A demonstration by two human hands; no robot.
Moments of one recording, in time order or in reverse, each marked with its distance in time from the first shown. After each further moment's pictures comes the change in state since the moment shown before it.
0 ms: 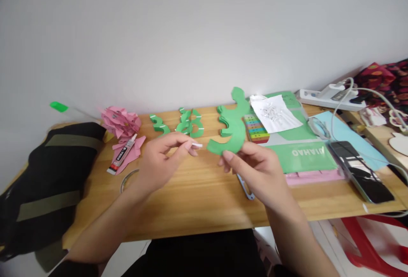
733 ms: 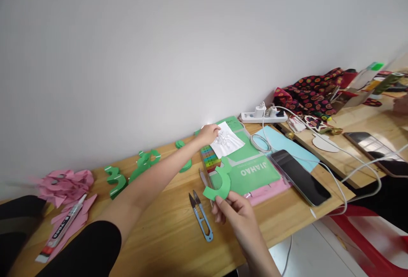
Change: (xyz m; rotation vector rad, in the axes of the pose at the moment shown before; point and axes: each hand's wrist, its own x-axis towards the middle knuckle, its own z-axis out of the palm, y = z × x) left_hand 0.210 -0.044 0.228 0.405 -0.518 -0.014; right_hand -0.048 0.073 -0.070 0.317 0.271 0.347
